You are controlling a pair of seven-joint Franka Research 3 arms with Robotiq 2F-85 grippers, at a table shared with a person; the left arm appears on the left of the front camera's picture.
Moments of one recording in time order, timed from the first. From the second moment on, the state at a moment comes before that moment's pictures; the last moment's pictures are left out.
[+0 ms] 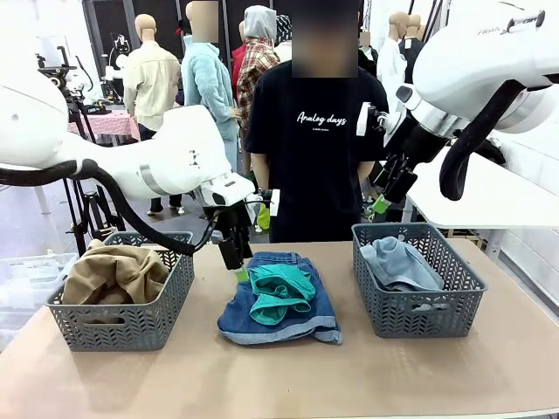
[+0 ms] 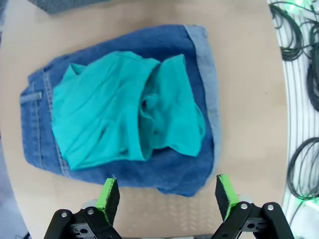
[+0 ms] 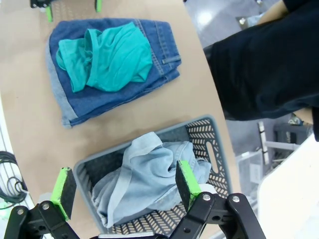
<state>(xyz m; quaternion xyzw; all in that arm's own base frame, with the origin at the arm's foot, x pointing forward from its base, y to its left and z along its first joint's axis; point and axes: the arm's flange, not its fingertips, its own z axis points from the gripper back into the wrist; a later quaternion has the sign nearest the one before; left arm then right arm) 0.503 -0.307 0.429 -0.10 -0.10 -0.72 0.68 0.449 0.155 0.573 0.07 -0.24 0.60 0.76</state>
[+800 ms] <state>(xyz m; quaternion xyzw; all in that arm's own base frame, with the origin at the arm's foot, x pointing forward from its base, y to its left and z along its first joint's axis) 0.506 -0.324 0.420 -0.09 -0.12 -0.73 0.66 0.449 0.155 0.573 0.07 -0.24 0.60 0.76</state>
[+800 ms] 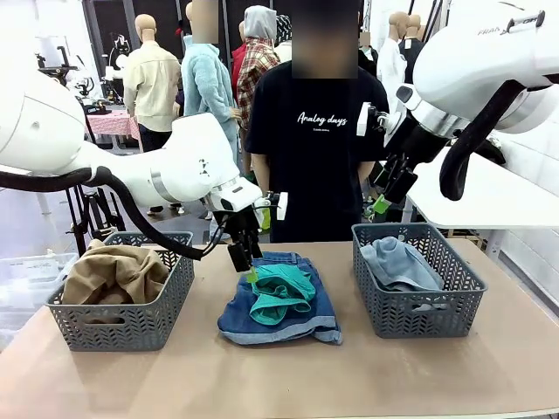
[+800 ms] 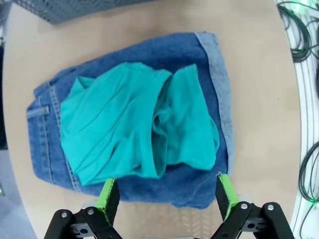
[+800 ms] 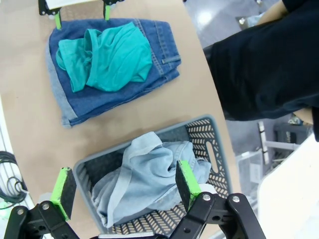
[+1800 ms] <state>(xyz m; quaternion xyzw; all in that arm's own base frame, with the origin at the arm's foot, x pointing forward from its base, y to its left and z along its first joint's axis) 0.513 -0.357 0.347 -0.05 -0.12 -0.77 0.62 0.449 0.155 0.573 0.07 -0.24 0.60 0.76</state>
